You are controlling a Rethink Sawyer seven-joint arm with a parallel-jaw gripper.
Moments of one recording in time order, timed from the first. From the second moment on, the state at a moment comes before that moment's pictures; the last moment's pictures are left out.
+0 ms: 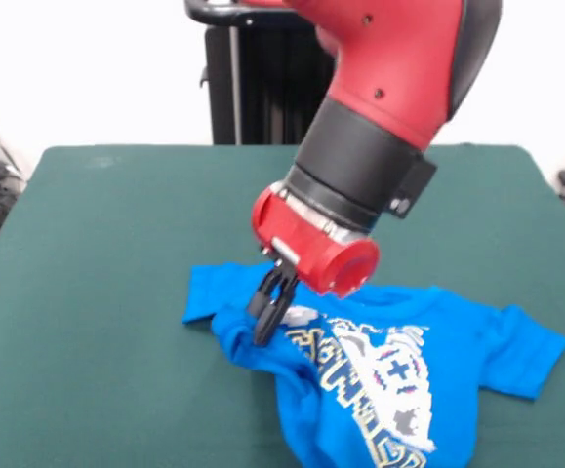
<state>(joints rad) 0.15 -0.22 -0.49 1.04 -0.22 0.44 3.01</state>
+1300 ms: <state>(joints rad) 0.14 -0.23 -0.60 1.02 -0.14 0.67 3.03</state>
